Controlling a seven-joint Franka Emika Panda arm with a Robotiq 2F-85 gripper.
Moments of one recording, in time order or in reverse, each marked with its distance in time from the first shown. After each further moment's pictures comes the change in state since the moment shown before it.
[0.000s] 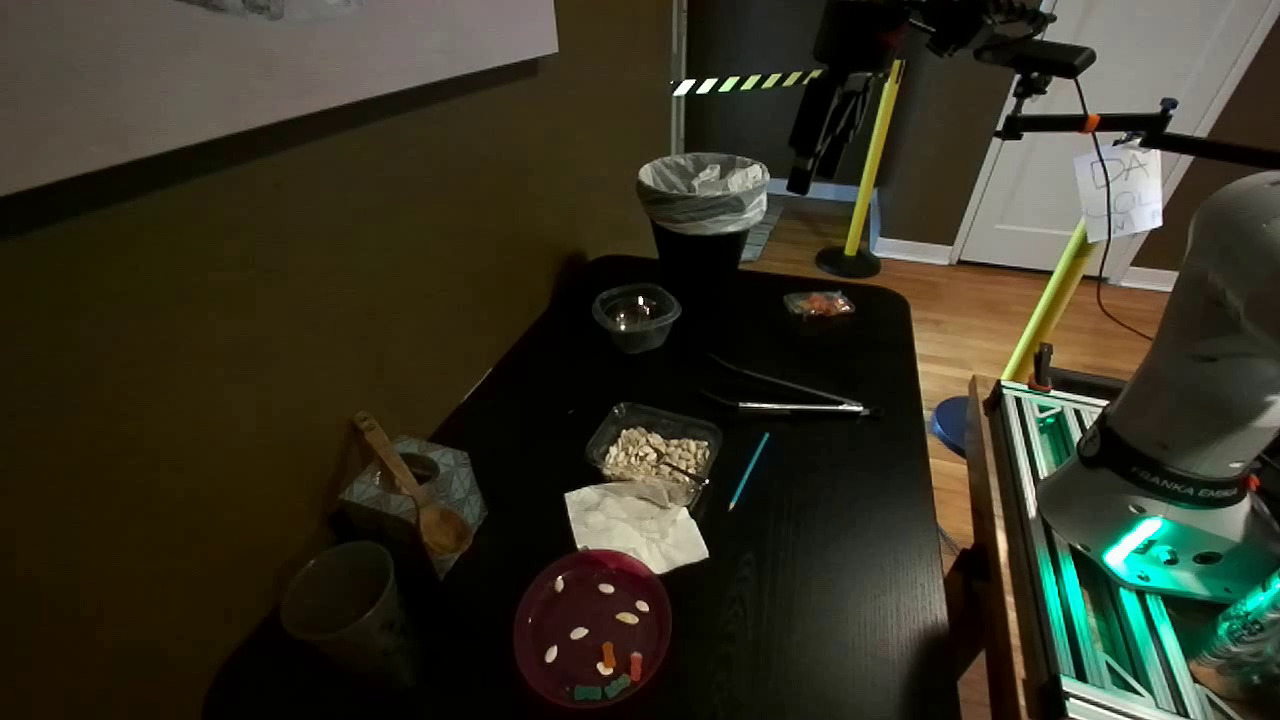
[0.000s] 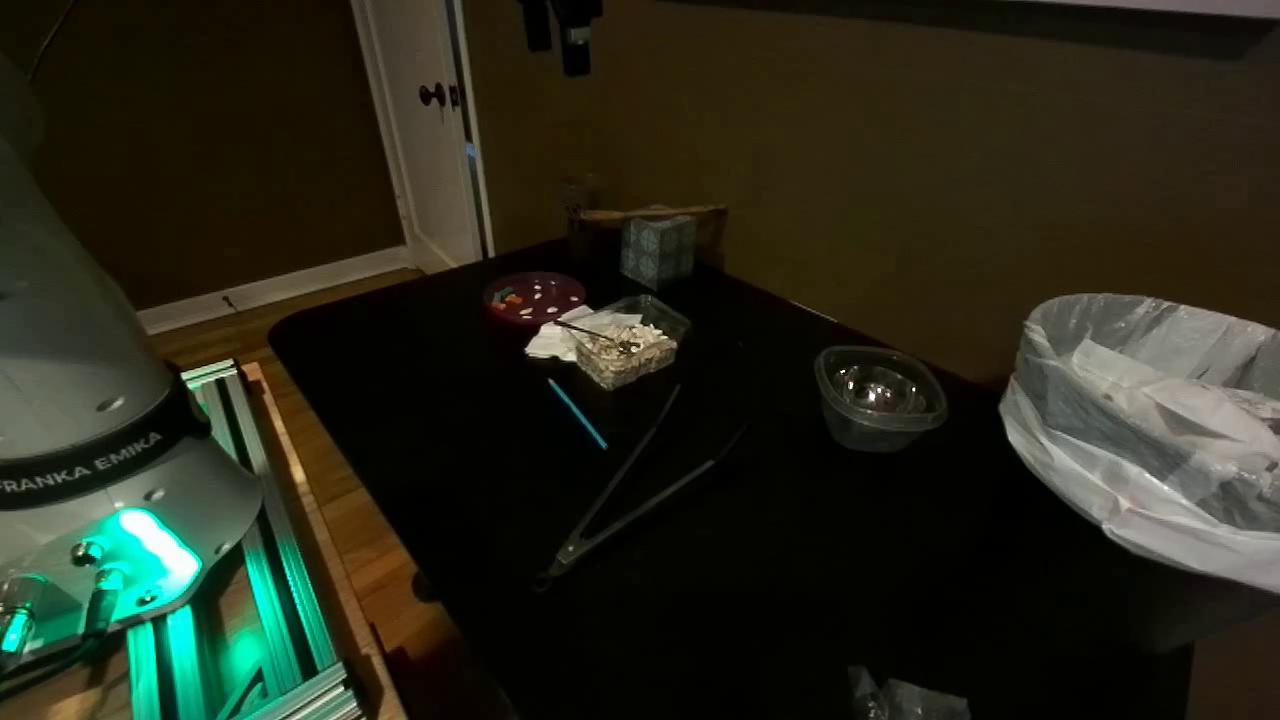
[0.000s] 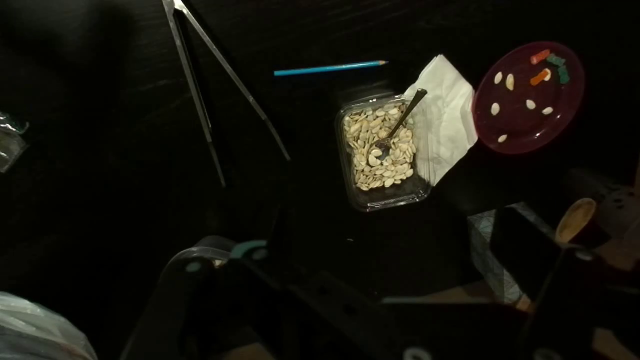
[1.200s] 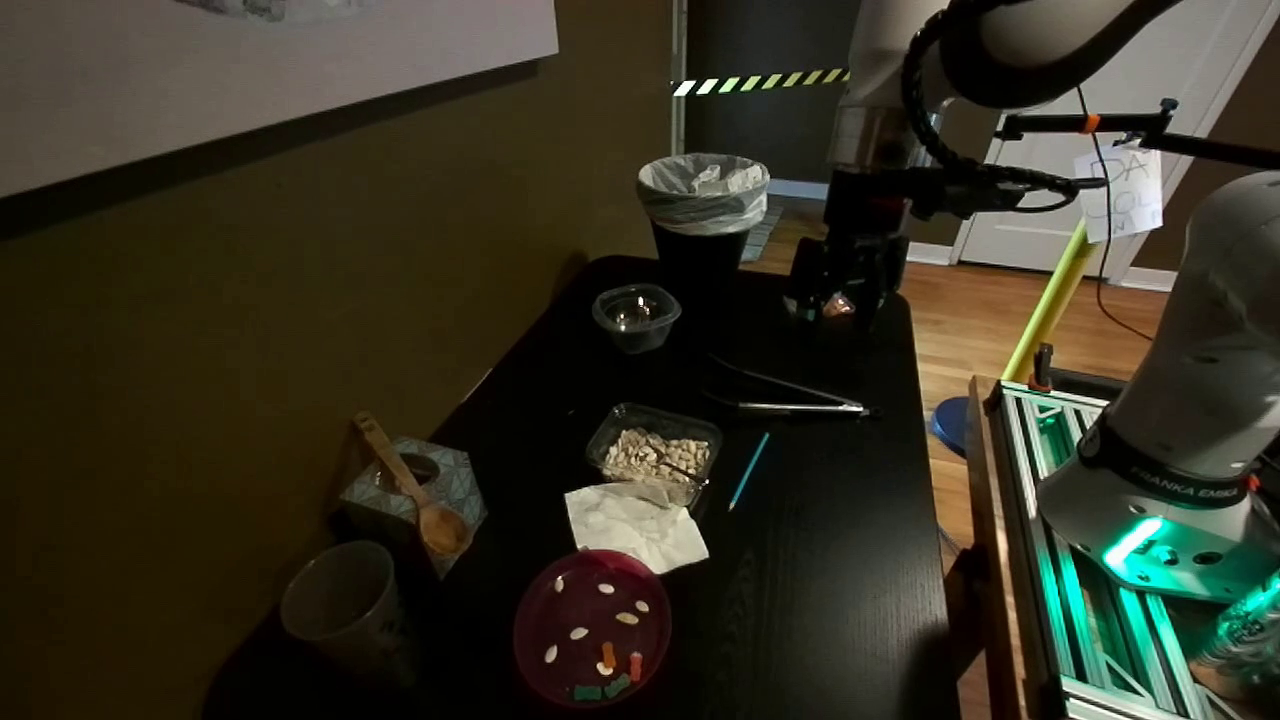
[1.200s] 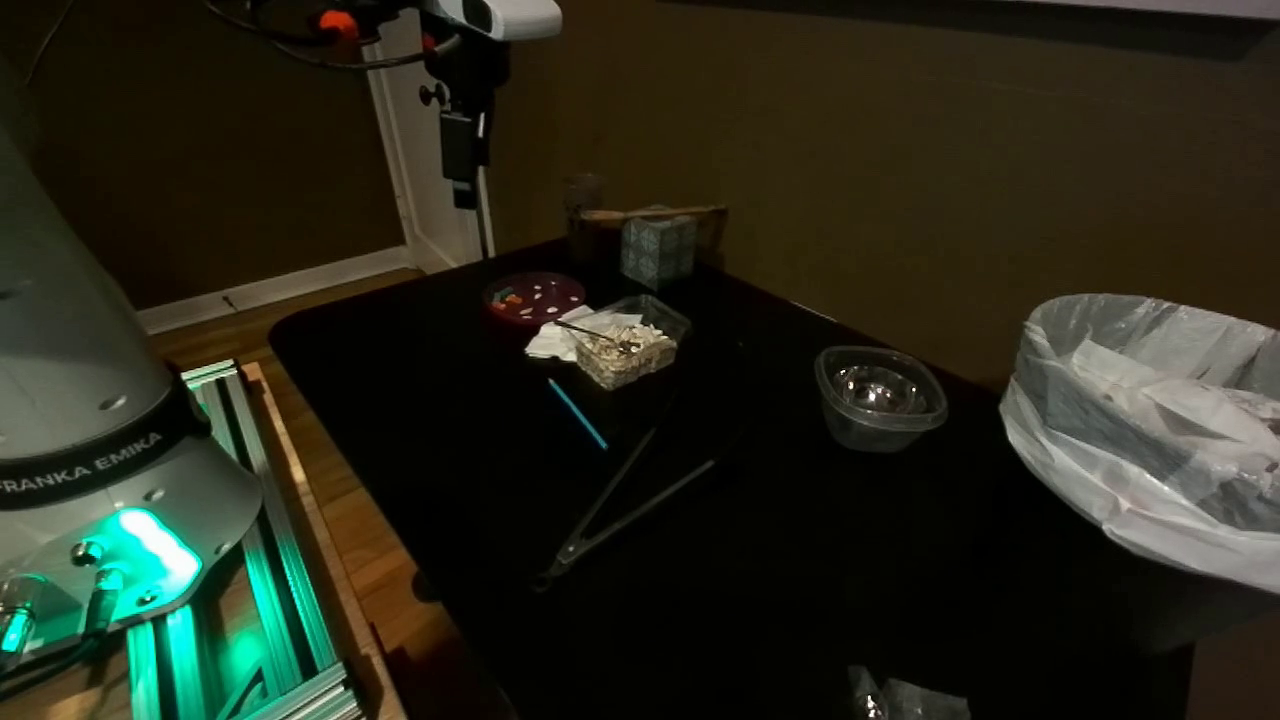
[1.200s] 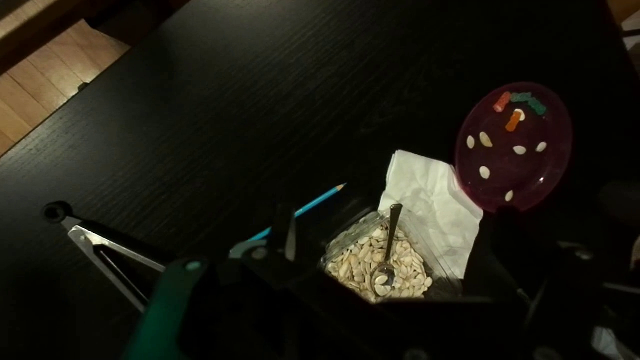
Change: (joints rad) arm 0.025 0.017 0.123 -0.291 0.283 0.165 0.353
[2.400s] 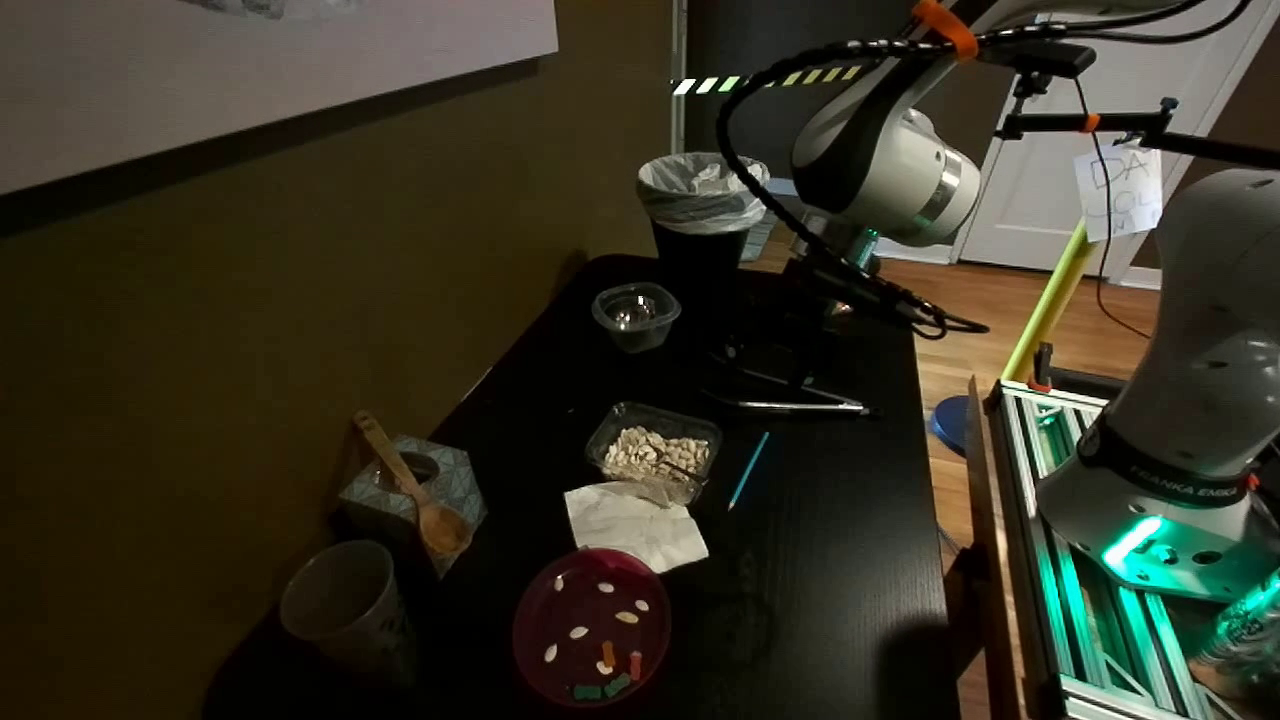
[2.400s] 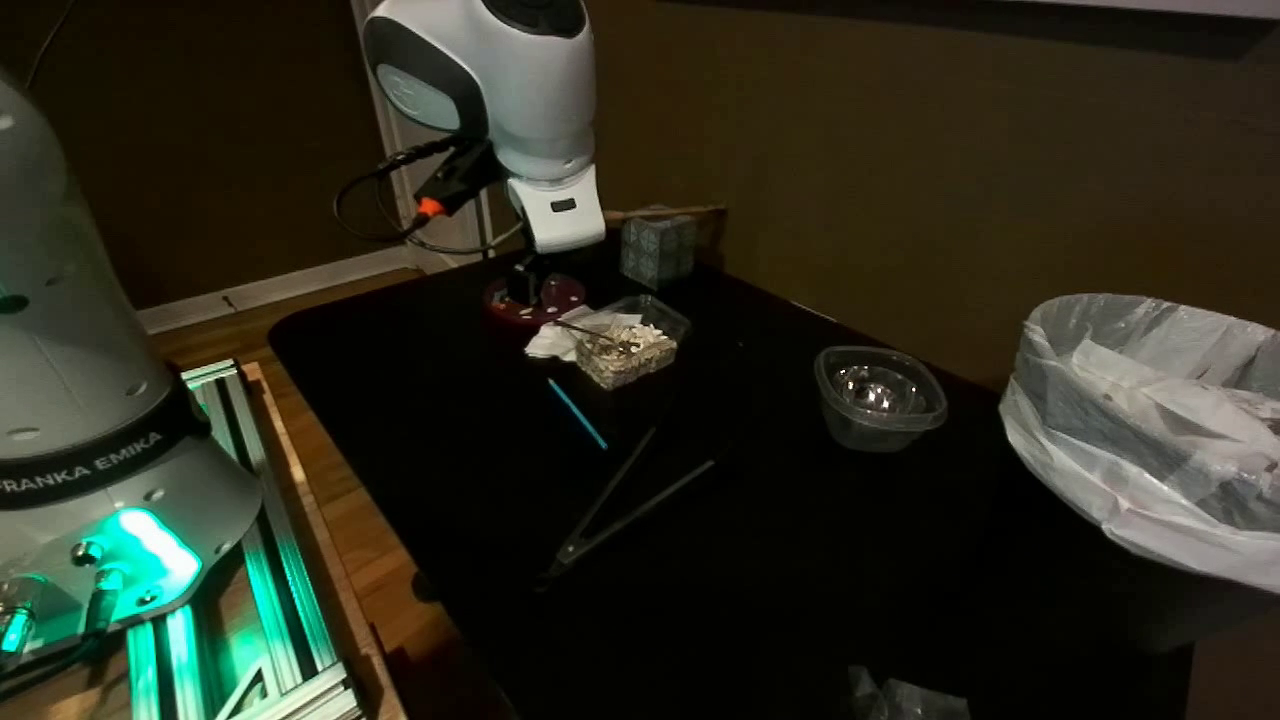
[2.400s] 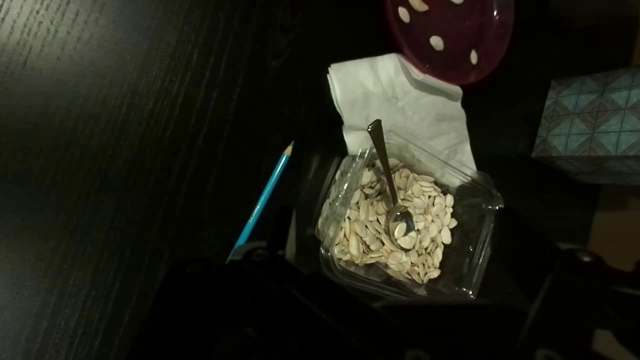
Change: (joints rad) arm 0.297 0.470 -0.364 0.018 0.771 0.497 -0.376
